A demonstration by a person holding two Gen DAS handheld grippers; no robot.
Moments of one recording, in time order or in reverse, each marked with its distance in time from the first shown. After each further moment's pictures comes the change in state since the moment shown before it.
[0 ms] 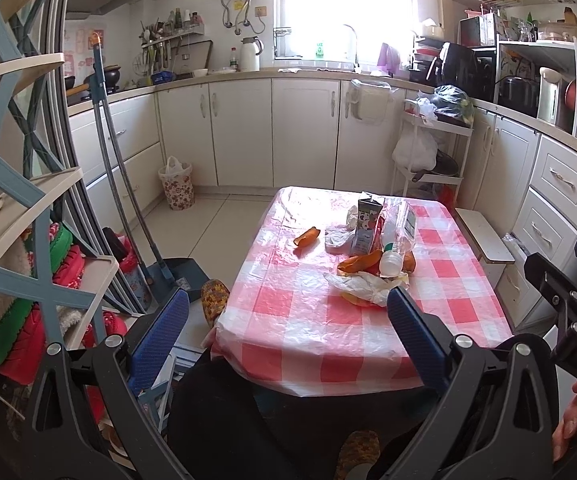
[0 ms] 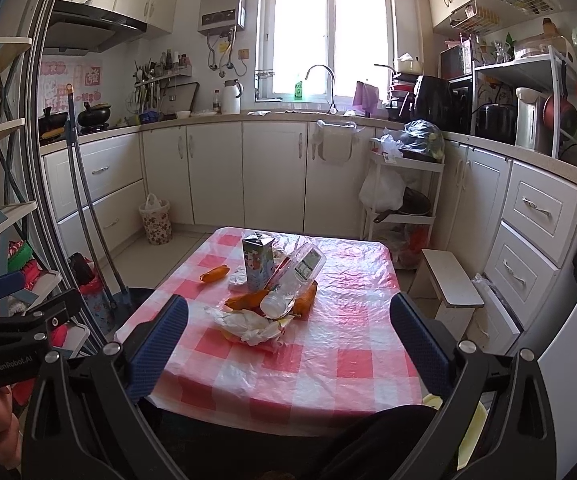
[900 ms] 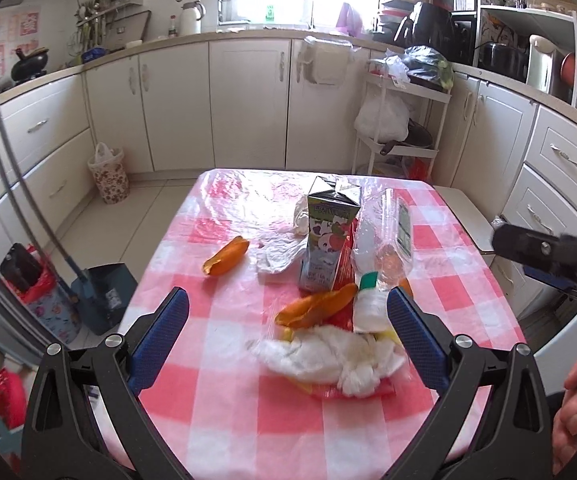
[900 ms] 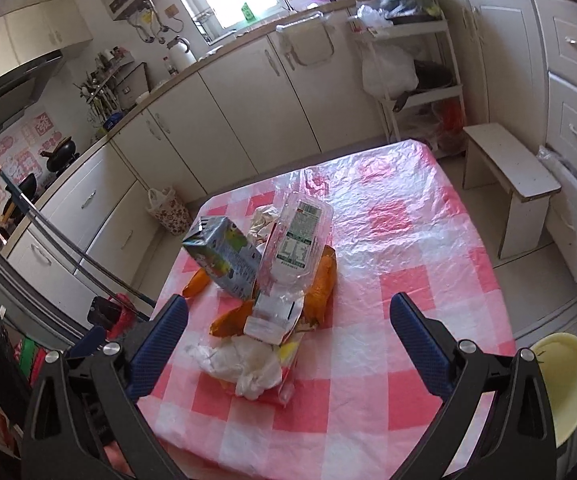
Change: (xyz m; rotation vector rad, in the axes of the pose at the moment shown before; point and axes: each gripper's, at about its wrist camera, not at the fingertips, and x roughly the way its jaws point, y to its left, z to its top) left arm 0.231 -0.077 0.042 0.058 0.110 -0.169; right arm 0.209 -0.077 0.022 0.459 0.273 0.228
